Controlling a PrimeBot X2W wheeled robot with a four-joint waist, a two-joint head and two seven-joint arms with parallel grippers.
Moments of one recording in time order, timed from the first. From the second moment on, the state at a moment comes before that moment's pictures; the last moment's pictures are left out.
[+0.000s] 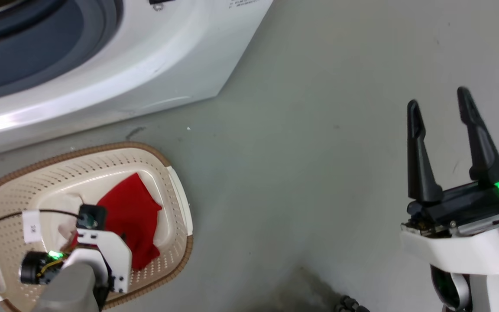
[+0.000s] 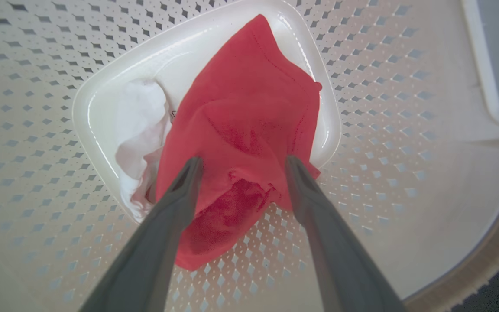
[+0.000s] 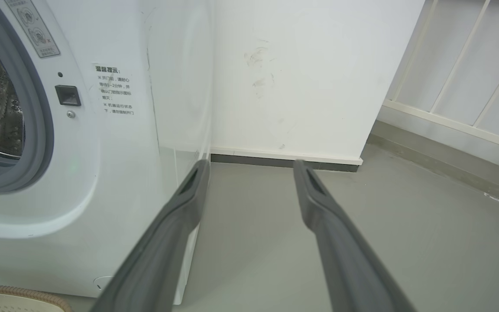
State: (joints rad) left arm -0.67 0.31 -0.70 1.28 -0.62 -0.02 -0.10; right arm -0.19 -0.05 0.09 -0.28 0.08 0.13 -0.26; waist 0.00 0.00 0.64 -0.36
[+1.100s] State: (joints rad) left arm -0.28 0.33 -0.45 0.62 -0.41 0.17 -0.26; right arm 0.05 -0.05 0.09 -0.22 -0.04 0.13 -0.26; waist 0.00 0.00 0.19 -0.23
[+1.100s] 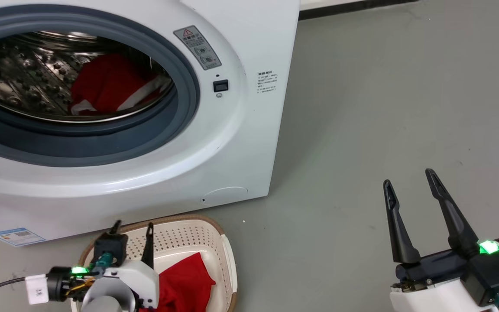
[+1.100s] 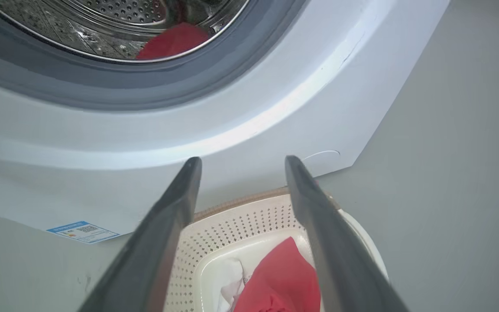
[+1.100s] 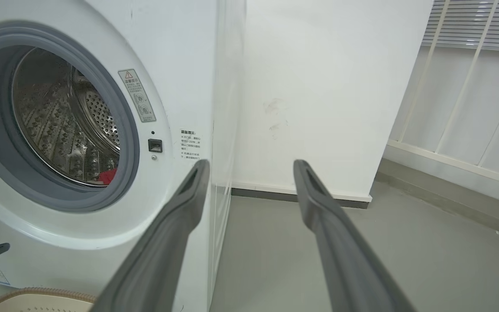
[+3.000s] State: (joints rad) left arm -1.44 0.62 -0.29 0.83 -0.19 -0.06 0.35; right arm -0.25 -0.05 0.09 -0.39 0.19 0.13 -0.26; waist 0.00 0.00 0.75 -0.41
